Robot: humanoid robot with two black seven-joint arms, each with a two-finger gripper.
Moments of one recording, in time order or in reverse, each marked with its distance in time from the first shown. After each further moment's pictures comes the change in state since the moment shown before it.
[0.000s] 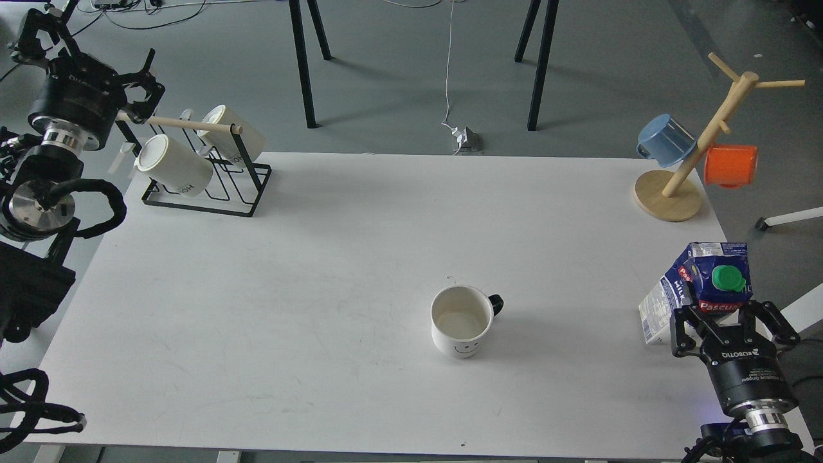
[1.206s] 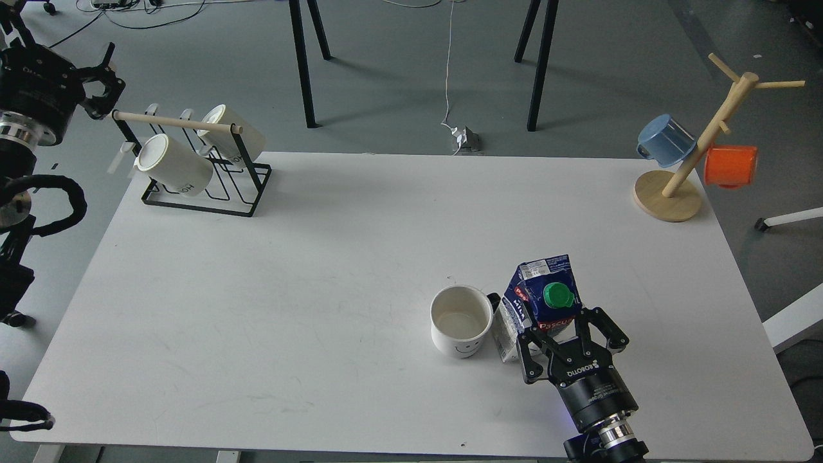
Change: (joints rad) left arm -0.009 0.088 0.020 0.046 0.000 -0.006 0.002; right arm 0.059 0.269 -0.262 -0.024 -0.257 0.000 -0.011
